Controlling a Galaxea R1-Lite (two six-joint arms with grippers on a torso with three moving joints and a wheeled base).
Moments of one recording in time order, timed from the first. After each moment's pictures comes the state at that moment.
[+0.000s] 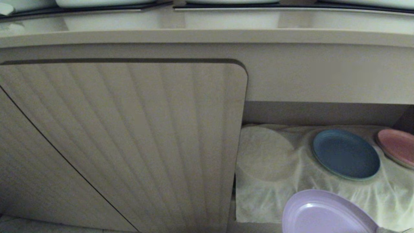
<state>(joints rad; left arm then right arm) 0.00 0.00 0.00 0.02 -0.01 -0.01 0.03 0.86 -0.25 0.06 0.21 0.21</state>
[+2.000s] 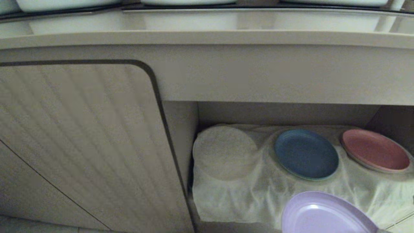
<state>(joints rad) 0.00 0.00 0.00 0.02 -0.01 -0.01 0.04 0.86 -0.25 0.07 0.20 0.23</state>
